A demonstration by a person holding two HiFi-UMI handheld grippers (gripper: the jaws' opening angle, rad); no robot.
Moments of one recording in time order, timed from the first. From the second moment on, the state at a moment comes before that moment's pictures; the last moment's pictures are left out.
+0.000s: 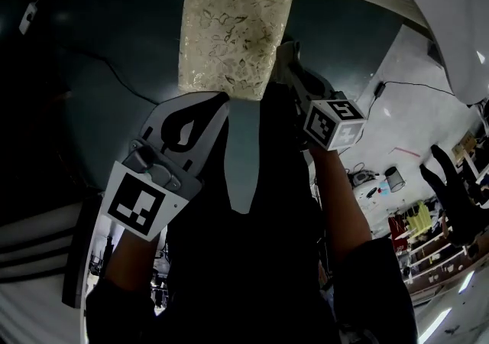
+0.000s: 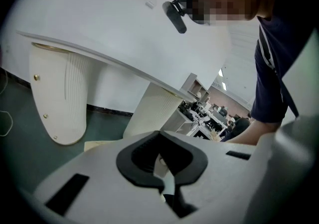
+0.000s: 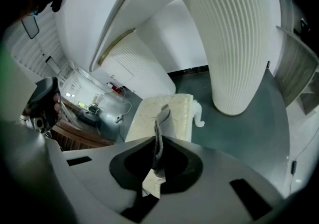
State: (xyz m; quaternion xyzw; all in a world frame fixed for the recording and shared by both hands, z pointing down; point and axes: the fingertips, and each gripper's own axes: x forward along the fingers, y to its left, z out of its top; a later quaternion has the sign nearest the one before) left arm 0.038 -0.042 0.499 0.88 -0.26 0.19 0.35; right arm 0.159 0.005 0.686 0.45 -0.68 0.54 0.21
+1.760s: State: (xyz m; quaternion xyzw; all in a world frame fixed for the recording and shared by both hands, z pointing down) left arm 0.019 -0.008 0.507 0.88 -0.26 0.21 0.34; right arm 0.121 0.089 0.757 0.42 -0.64 0.59 0.26
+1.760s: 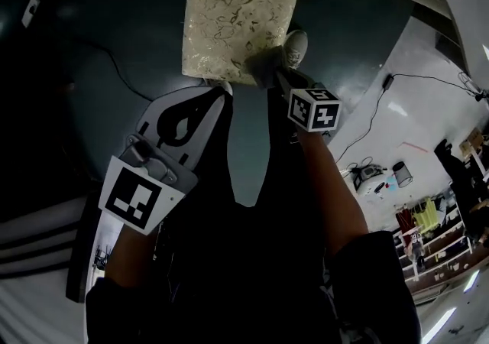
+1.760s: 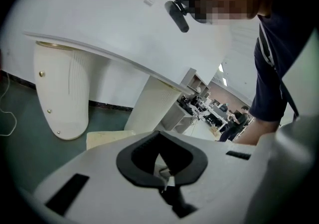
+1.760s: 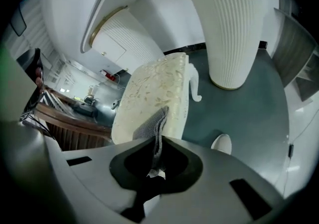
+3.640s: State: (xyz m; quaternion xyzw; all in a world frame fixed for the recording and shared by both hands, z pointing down) left arm -0.006 -0.006 0.057 0.96 -0.27 0.05 0.01; right arm 0.132 -0.009 0.099 0.48 -0.84 0.25 -0.07
